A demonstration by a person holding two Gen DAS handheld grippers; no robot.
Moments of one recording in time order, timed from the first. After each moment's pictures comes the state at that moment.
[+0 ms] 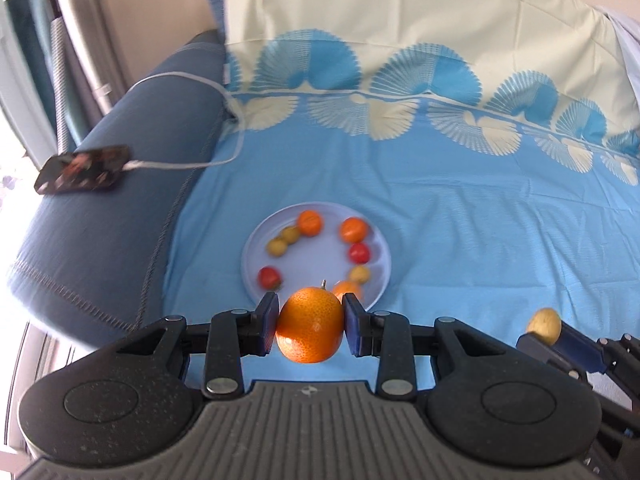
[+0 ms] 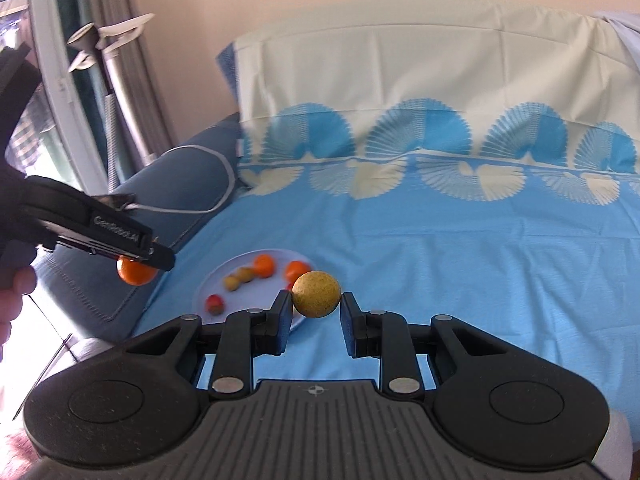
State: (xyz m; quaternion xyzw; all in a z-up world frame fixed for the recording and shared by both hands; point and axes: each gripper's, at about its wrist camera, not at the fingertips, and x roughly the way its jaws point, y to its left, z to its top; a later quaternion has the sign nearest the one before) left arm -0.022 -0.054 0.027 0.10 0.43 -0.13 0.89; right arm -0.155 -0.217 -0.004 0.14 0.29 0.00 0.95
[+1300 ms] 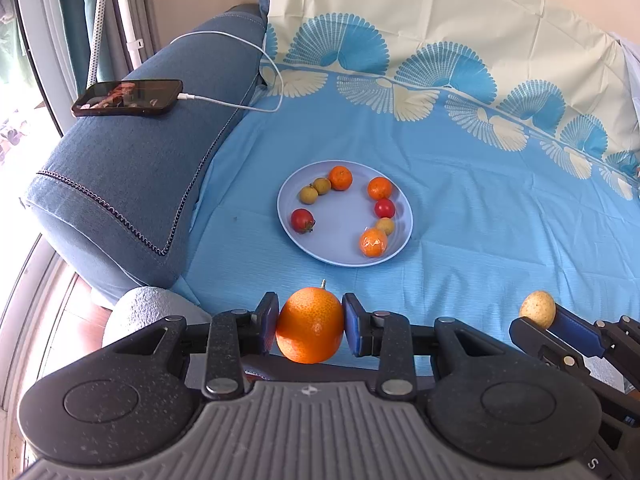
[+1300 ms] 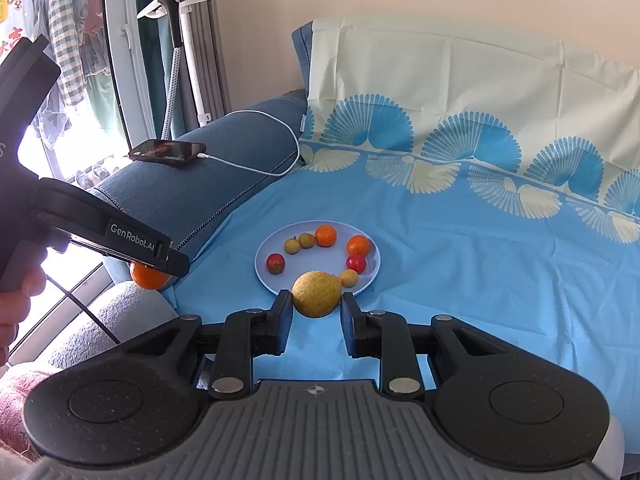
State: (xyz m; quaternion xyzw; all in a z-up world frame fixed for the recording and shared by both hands) left arm -0.063 0.013 0.011 0.05 0.45 -0.12 0.88; right arm -0.178 -0.152 0.011 0.07 0.31 0.03 0.95
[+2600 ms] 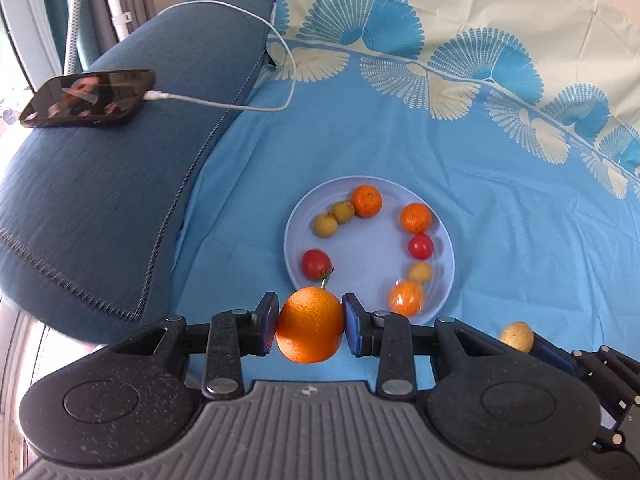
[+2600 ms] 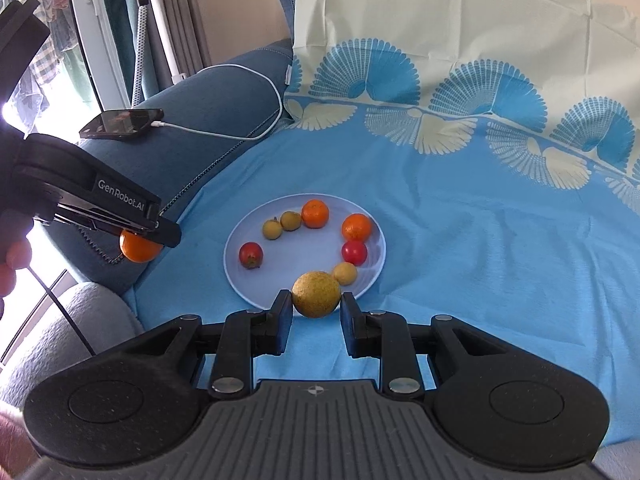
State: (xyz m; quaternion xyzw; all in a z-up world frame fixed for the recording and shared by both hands) left arm 0.069 -0.008 -0.032 0.04 0.50 -0.10 0.86; right arm -0.054 -0.161 -0.038 0.09 0.38 0.04 0.92
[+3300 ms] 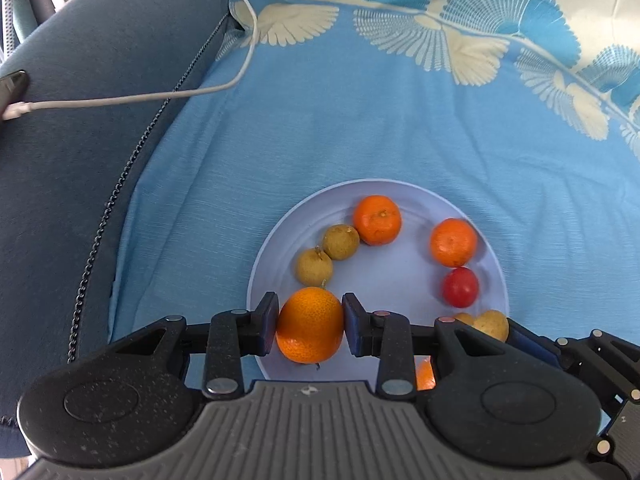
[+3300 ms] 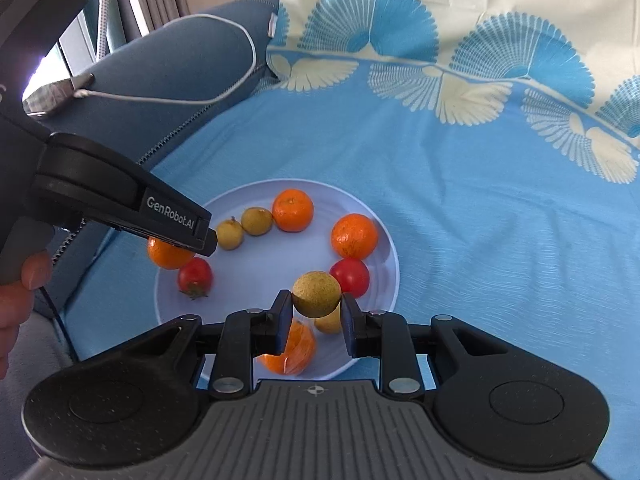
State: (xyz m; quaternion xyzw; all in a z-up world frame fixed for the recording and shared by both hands) left arm 0.170 -0.052 -0.118 0.09 0.54 -0.10 0.83; right arm 0.061 -0.170 -0.115 0.09 0.43 0.04 0.90
